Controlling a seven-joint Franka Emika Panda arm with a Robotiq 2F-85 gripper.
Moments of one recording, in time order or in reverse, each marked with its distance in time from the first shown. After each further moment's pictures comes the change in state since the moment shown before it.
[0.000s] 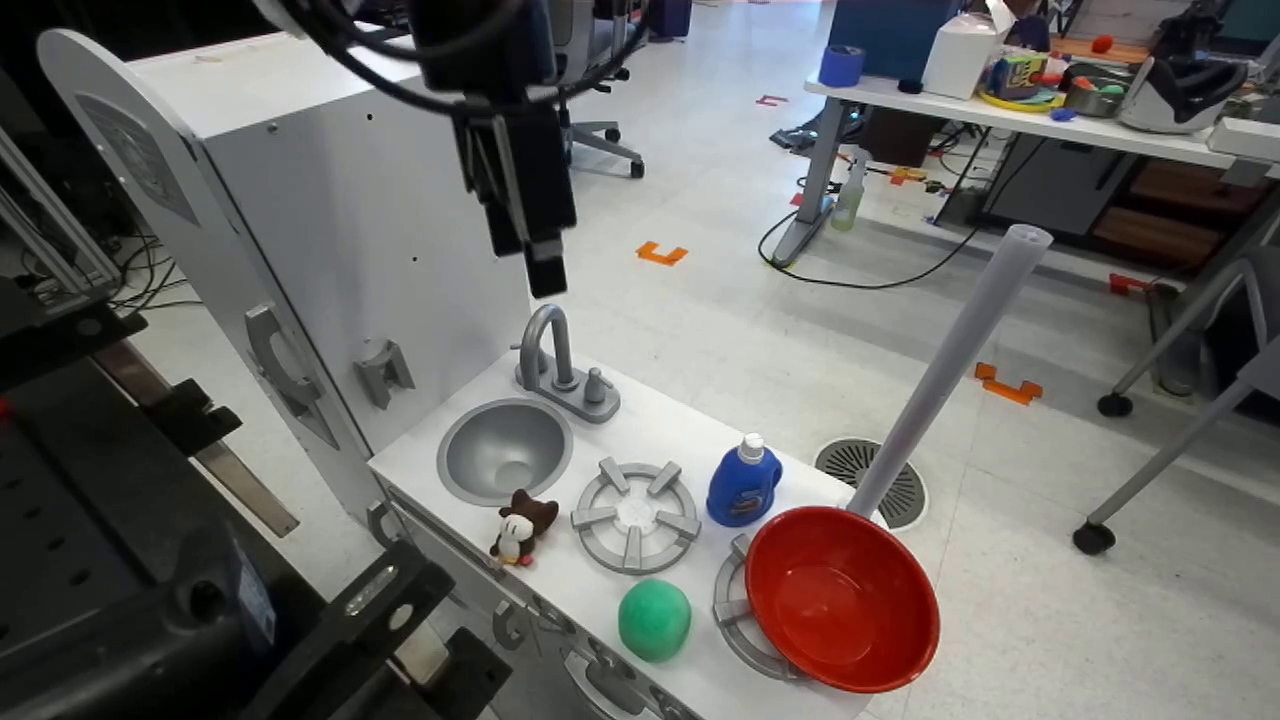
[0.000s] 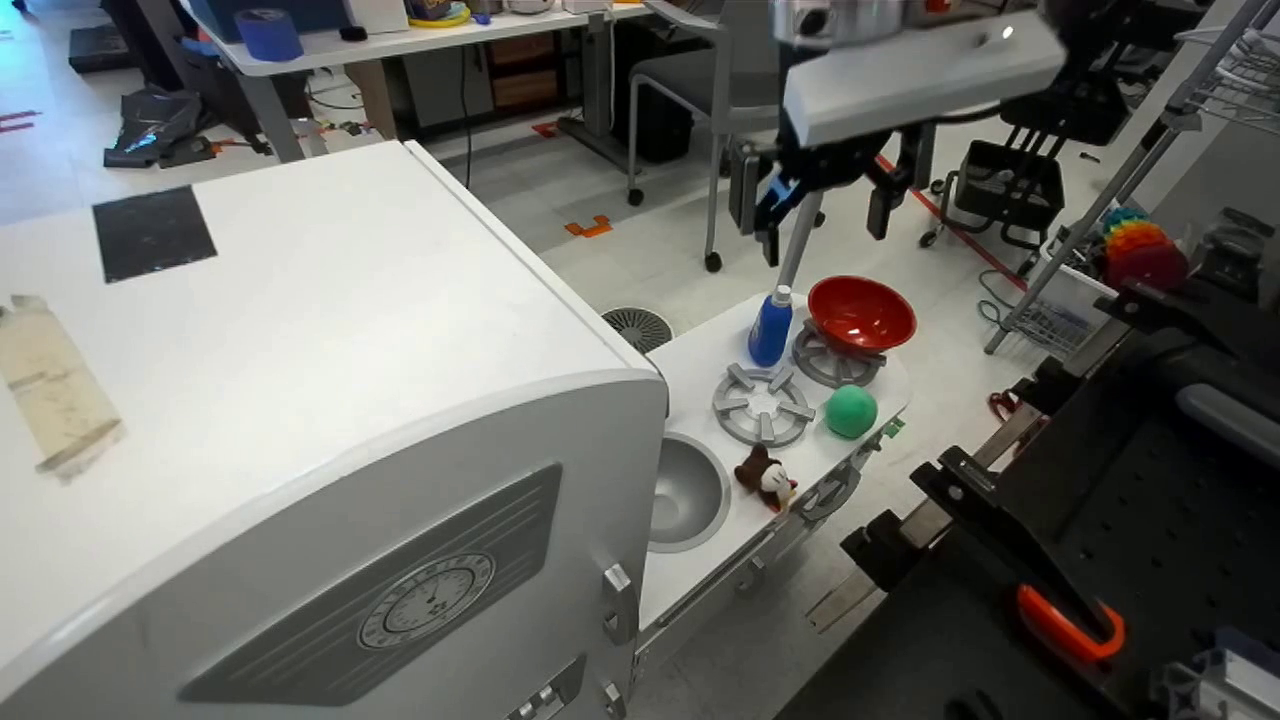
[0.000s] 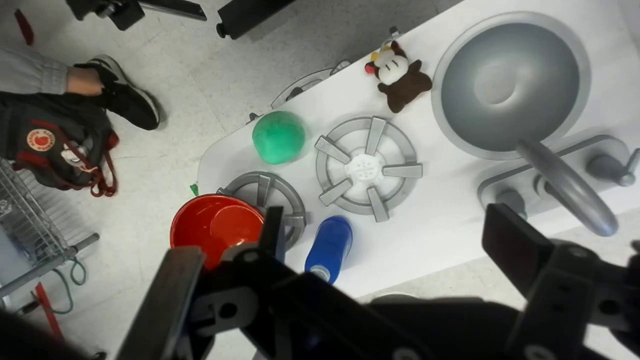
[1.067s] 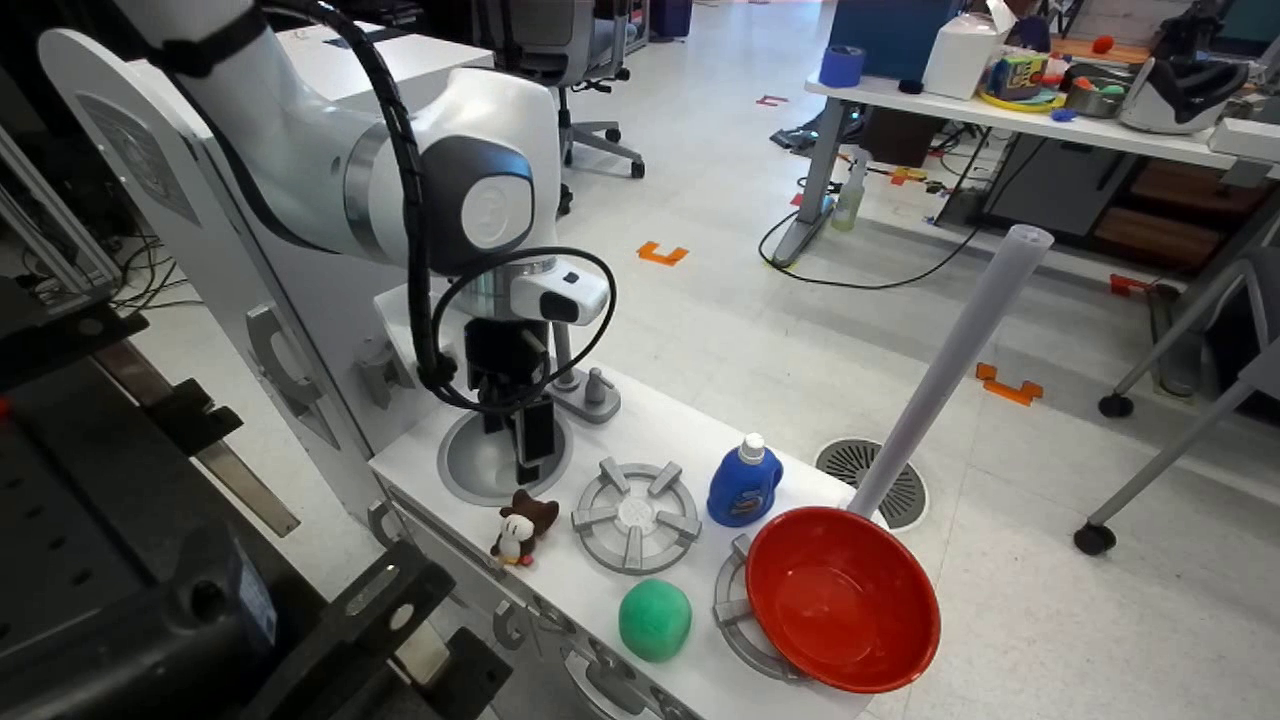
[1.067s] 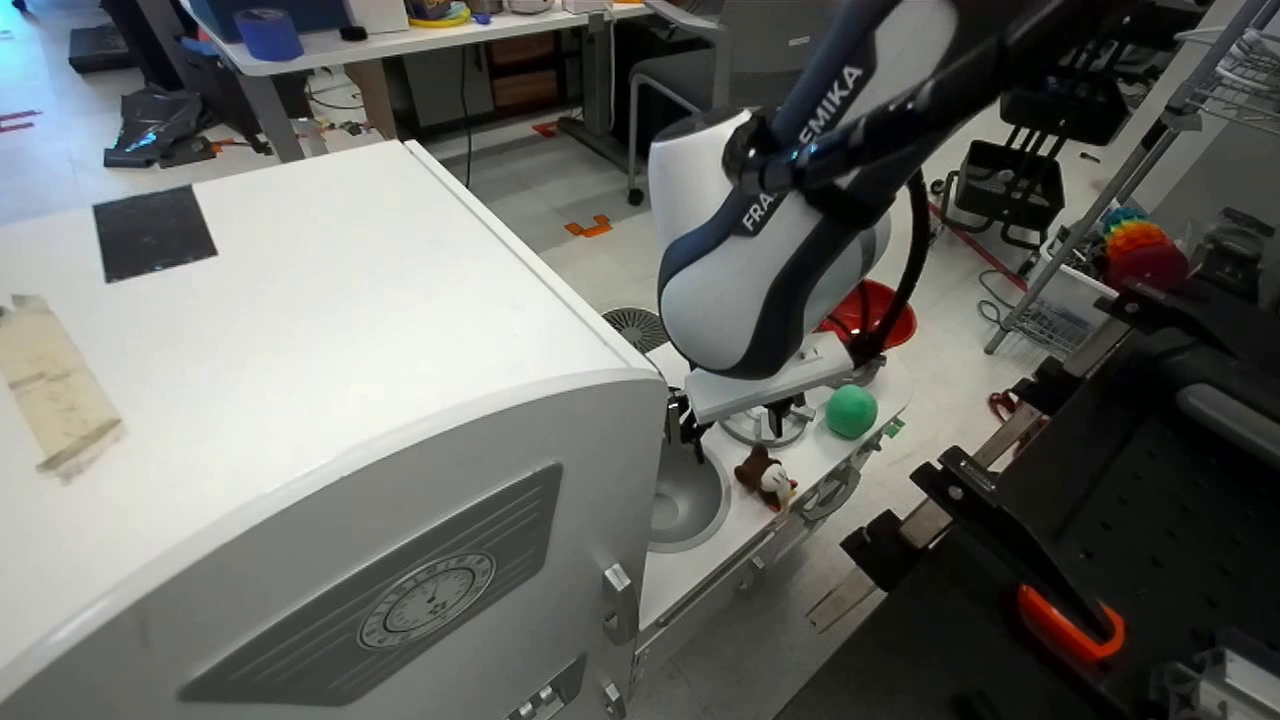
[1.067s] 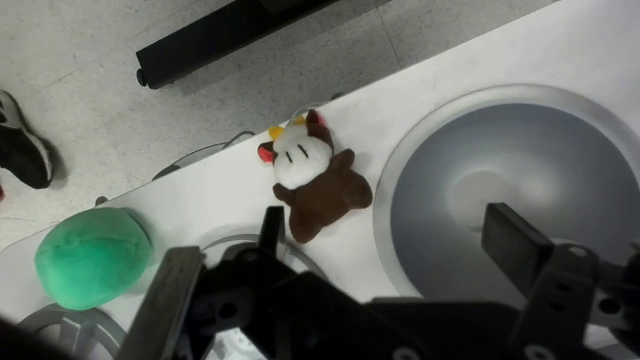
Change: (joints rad) arm 0.053 0.660 0.017 0.514 0.230 0.020 -0.209
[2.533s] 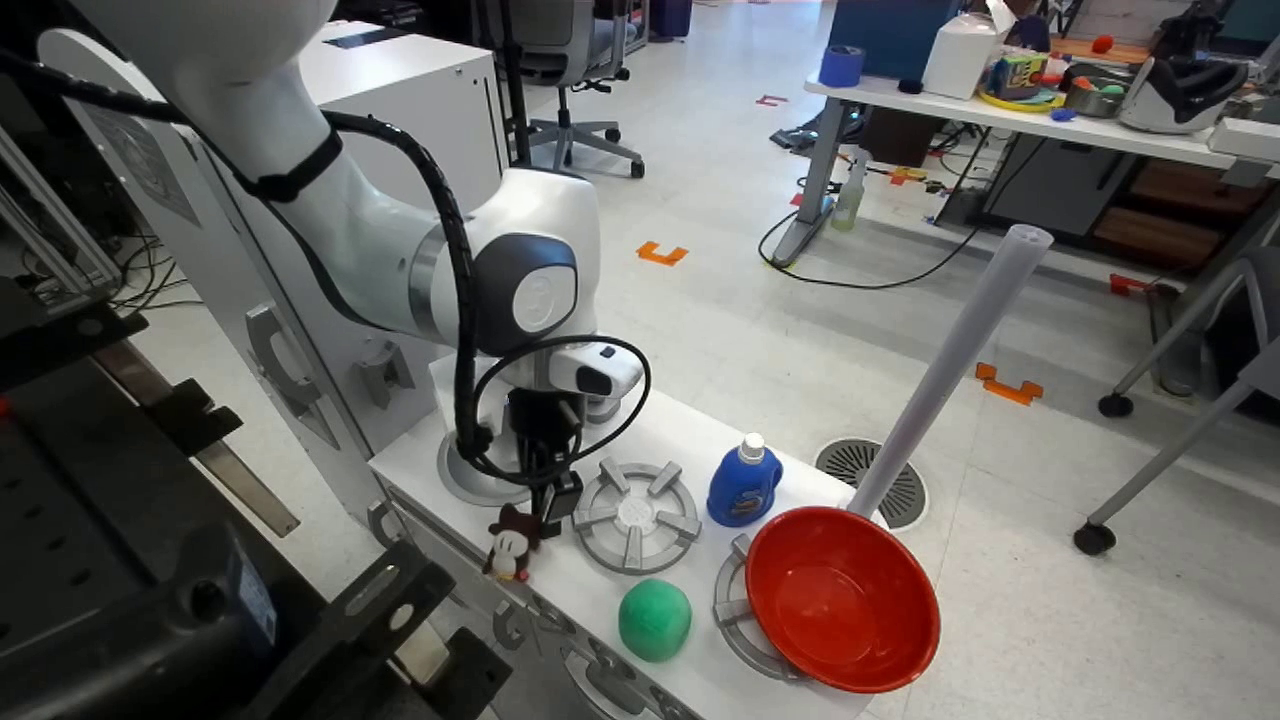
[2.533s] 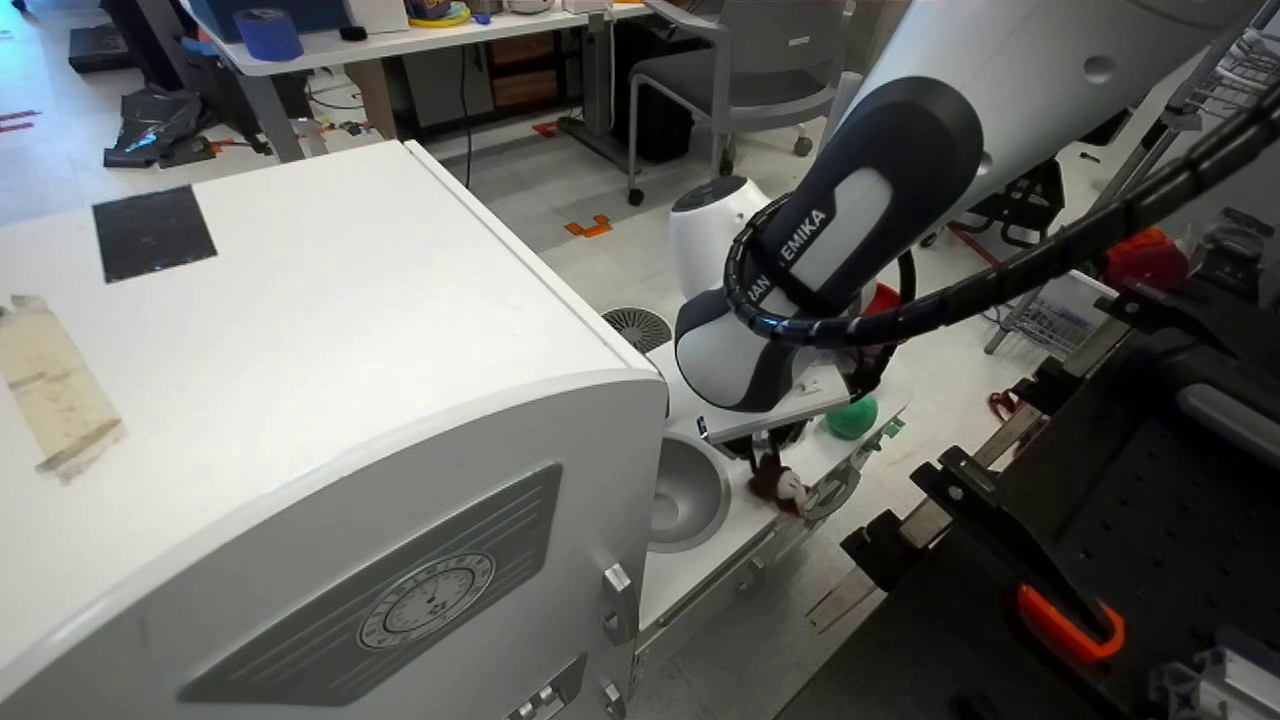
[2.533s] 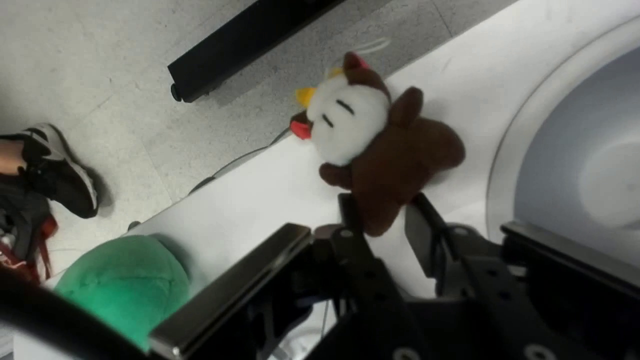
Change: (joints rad) arm 0.009 0.200 -0.084 0.218 0.057 -0.081 0.072
